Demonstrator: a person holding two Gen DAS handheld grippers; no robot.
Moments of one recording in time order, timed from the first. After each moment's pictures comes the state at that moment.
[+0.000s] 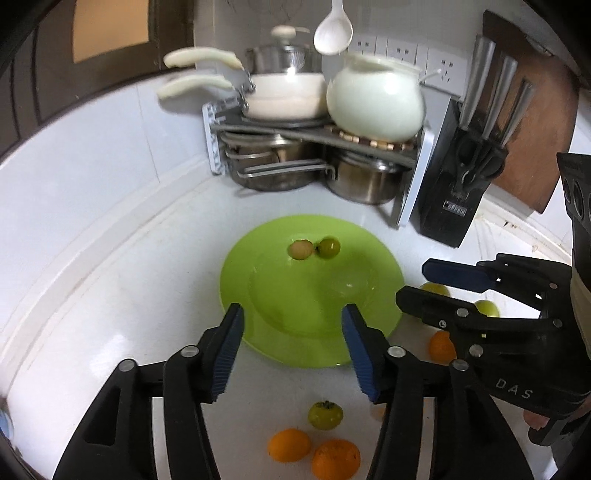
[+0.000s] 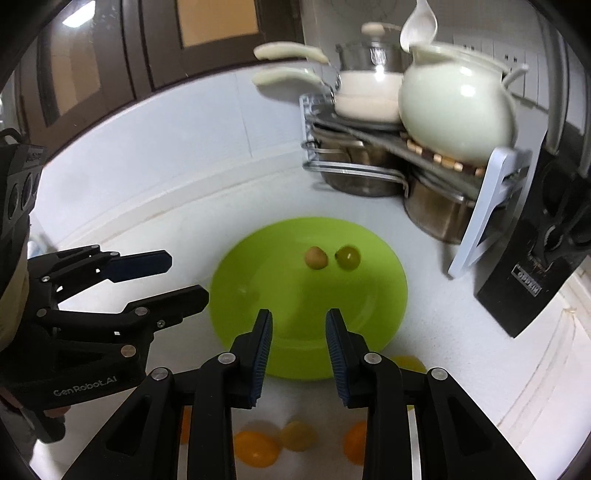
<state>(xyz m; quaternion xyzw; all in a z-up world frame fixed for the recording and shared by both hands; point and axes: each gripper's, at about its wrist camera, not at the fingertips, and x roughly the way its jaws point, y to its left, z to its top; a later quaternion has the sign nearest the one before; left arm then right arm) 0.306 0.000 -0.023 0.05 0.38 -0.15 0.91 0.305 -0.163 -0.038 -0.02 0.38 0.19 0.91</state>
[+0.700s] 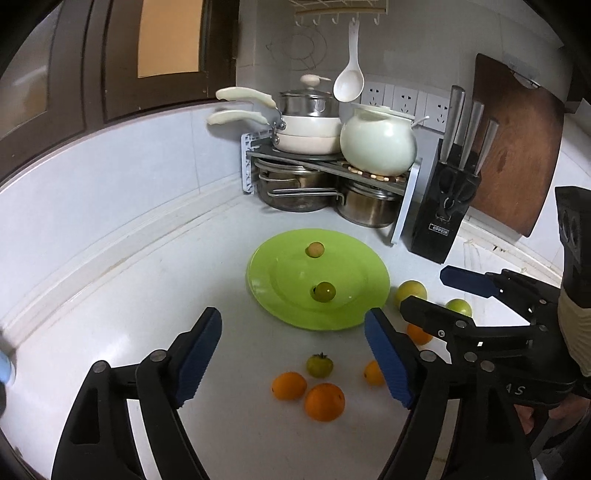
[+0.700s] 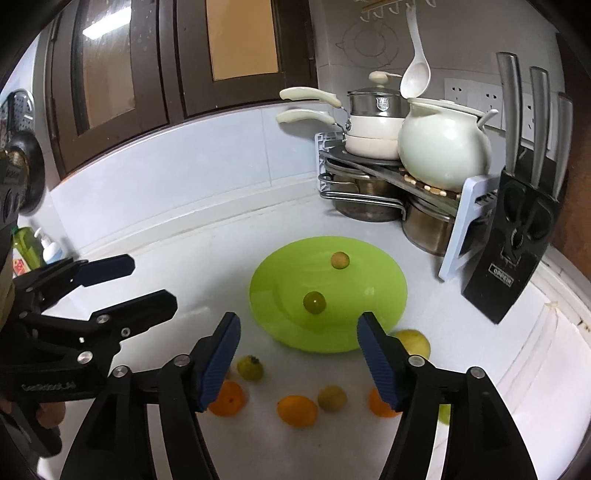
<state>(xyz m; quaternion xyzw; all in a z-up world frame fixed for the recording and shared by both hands) 0.212 0.032 0.001 0.01 0.33 -0.11 0.94 0.231 -0.161 -0.015 -0.01 0.32 0.19 0.93</state>
